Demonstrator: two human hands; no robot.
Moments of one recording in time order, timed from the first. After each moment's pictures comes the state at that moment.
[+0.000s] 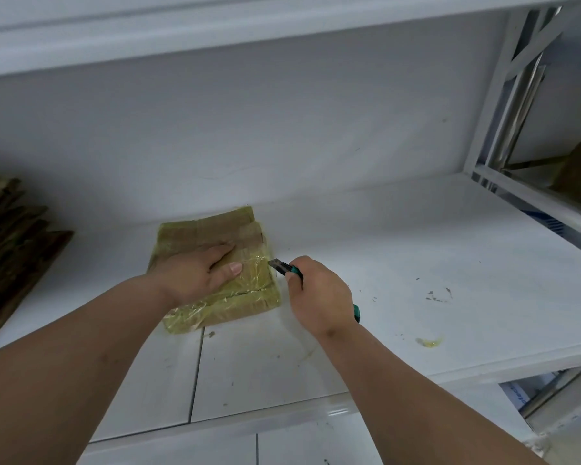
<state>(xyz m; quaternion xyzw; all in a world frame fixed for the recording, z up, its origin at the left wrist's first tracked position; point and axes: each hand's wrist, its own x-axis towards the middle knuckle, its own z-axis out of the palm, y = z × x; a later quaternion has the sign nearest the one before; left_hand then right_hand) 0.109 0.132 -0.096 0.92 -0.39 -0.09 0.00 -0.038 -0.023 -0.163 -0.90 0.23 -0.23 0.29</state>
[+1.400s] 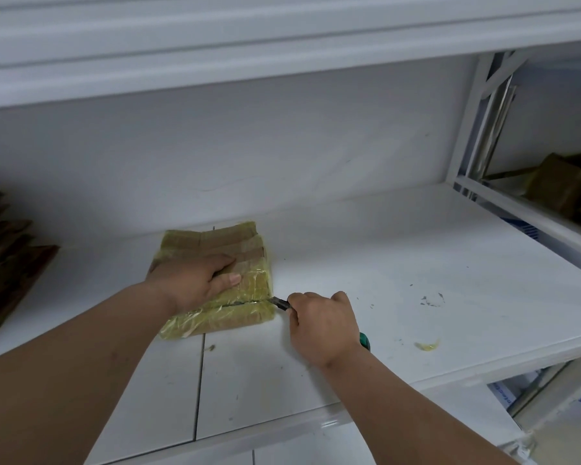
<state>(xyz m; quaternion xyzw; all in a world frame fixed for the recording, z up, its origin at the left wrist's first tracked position) 0.135 0.135 -0.103 0.90 -0.43 -0.06 -0.02 -0.043 -0.014 -0.188 -0.96 0.19 -0.18 0.07</state>
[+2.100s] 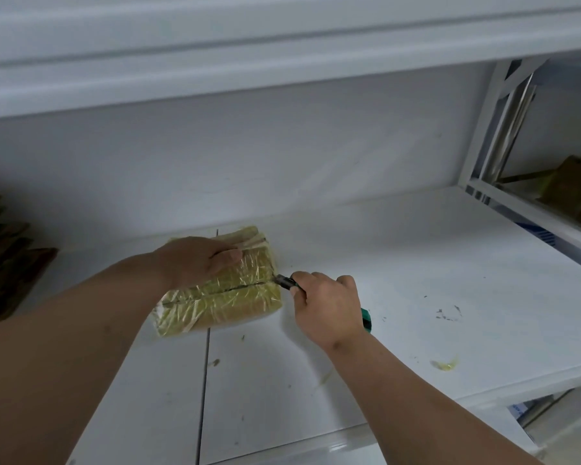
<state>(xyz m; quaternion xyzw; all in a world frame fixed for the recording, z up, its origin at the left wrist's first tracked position) 0.169 0.112 -0.074 0.89 -0.44 -0.09 0.01 -0.010 -0.034 -0.170 -0.93 0.21 -0.26 0.14</state>
